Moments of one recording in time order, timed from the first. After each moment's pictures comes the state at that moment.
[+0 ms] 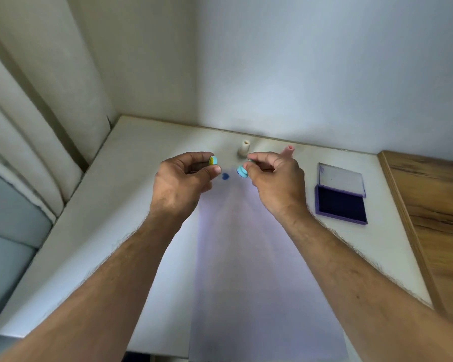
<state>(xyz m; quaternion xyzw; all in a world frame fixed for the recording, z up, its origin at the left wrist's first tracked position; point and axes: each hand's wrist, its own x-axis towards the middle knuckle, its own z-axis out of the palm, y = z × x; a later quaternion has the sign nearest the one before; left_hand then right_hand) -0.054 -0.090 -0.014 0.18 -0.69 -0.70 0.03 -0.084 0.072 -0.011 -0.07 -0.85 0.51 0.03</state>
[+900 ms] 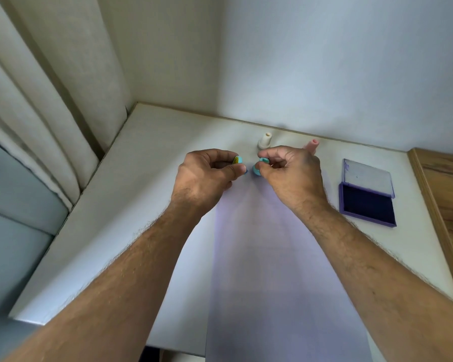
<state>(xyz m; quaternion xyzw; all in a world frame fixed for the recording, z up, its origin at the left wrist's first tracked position) -0.059 -0.090 -0.021 0.18 -0.72 -0.67 -0.02 -0.095 0.069 -0.020 0.03 -0.92 0.40 0.04</state>
